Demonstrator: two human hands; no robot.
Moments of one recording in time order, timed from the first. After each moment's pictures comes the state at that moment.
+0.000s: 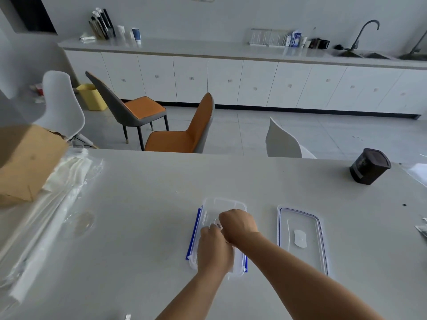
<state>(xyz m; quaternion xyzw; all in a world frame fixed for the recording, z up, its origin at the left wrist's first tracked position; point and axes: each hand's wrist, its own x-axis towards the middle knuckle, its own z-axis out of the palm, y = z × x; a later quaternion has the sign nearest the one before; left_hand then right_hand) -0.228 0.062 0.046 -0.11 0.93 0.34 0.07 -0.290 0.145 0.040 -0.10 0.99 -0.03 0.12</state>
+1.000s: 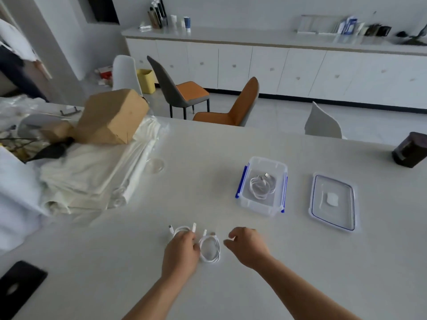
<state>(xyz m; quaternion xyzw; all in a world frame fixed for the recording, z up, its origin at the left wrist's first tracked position) -0.024 -0.124 0.017 -0.14 0.96 0.26 0.03 -0.075 0.059 0.019 -0.04 0.95 -0.26 0.19</state>
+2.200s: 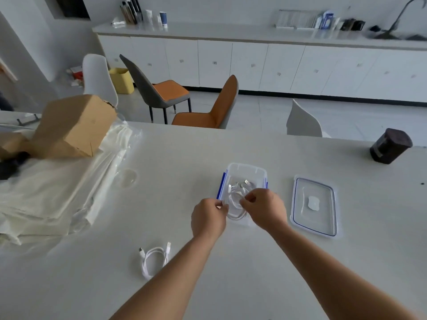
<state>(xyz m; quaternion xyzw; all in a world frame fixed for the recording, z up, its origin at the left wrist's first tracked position) -0.151 -0.010 0.068 -0.18 0.88 0.43 0.04 -0.177 0.134 0.082 0.07 0.96 -0.28 0.04</state>
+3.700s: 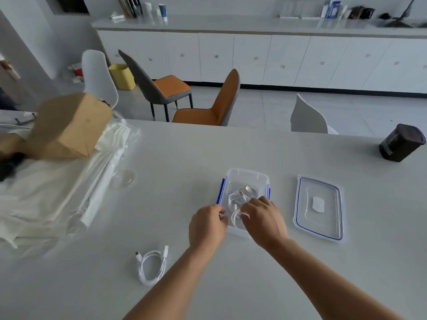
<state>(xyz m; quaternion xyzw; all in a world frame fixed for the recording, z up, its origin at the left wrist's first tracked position) -0.154 -0.010 0.048 -0.09 0.95 0.30 0.01 -0.177 0.150 0.027 -0.12 0.98 -0.14 -0.07</state>
